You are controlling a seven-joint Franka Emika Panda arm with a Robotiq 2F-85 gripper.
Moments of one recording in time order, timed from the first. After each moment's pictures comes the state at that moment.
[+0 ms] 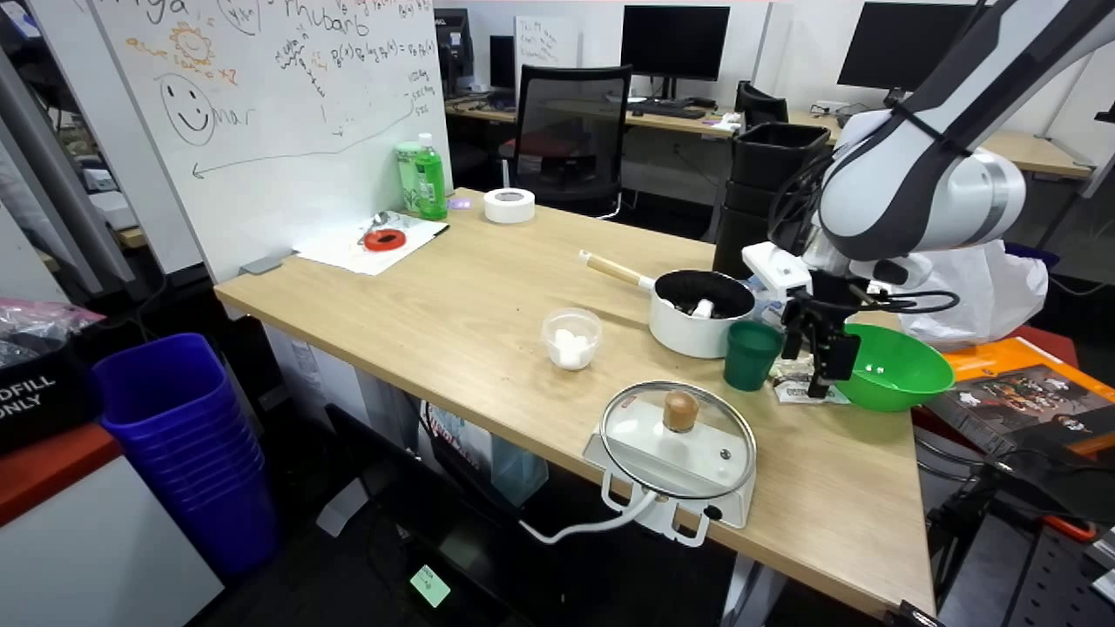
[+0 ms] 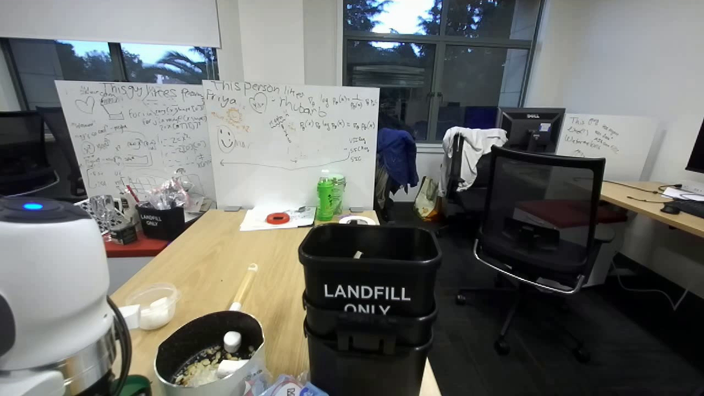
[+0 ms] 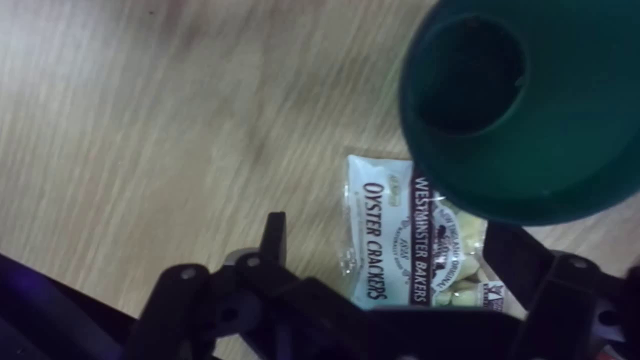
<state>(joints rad) -0.07 0.26 -0.08 -2.56 0.23 2.74 1.91</state>
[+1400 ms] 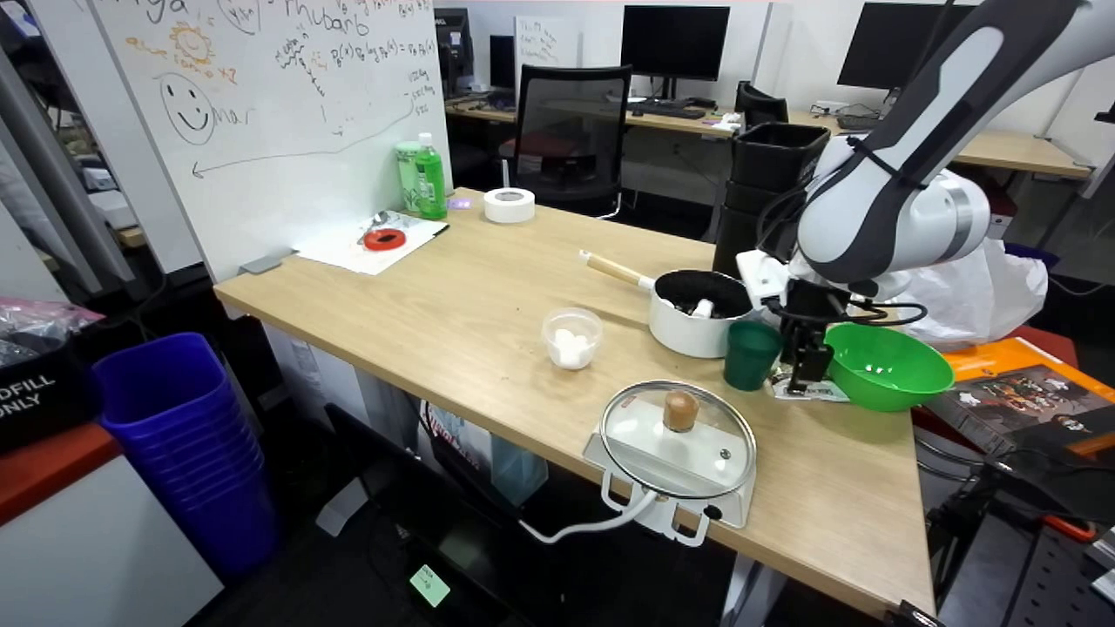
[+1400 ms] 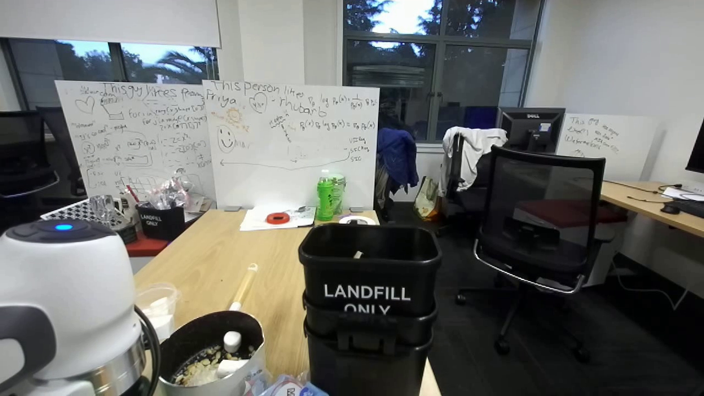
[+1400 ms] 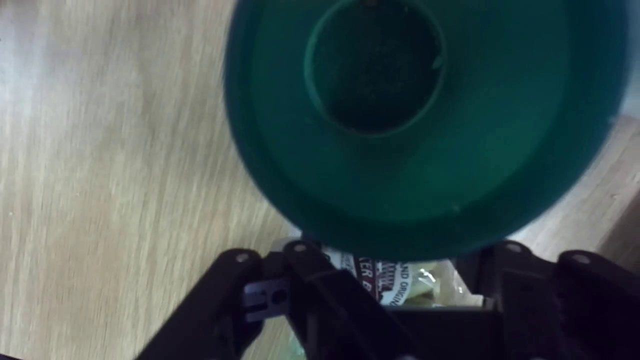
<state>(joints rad) 0.02 0.38 -0.18 -2.49 0.23 2.81 2.03</state>
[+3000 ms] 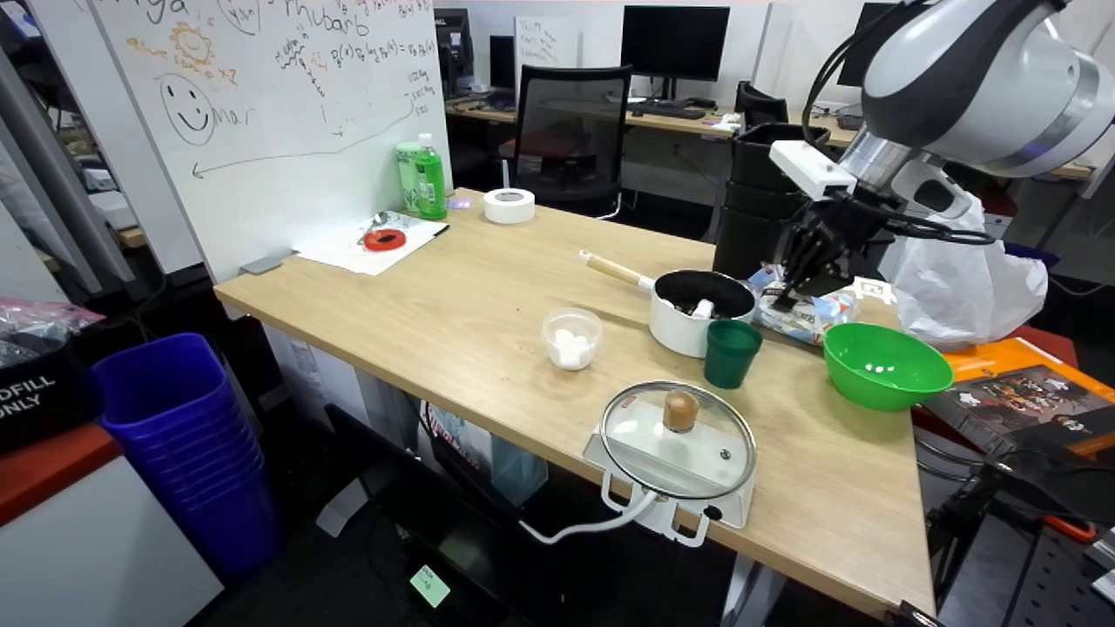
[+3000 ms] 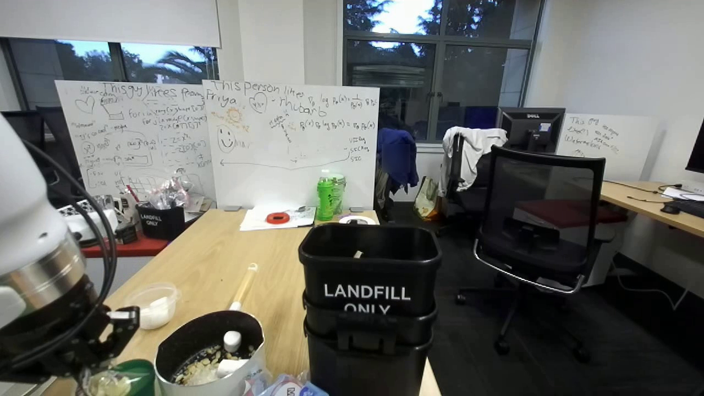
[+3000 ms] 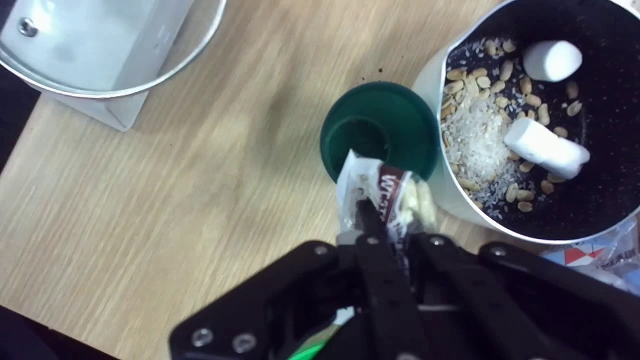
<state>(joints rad) -0.04 -0.04 -0.07 -2.64 0.58 2.77 1.62</state>
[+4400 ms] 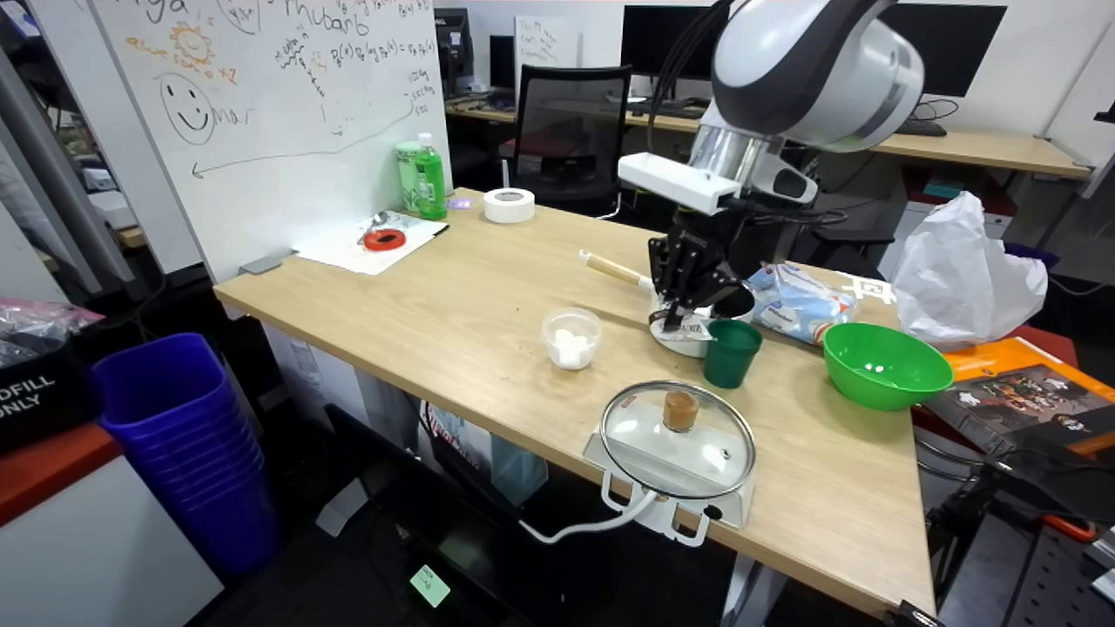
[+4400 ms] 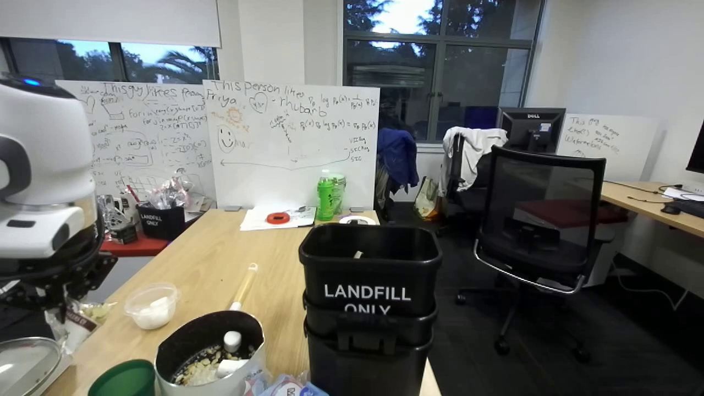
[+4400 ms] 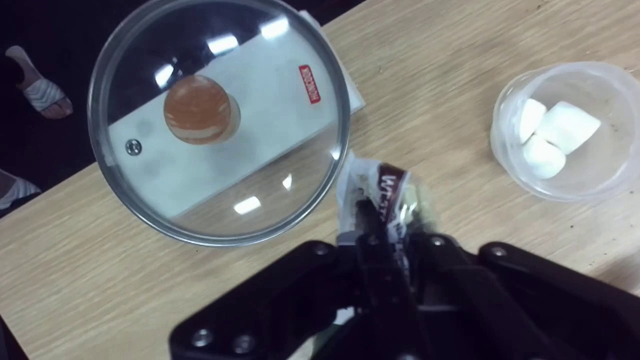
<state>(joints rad) 0.09 0.20 0.04 -2.28 0.43 2.50 1.48</state>
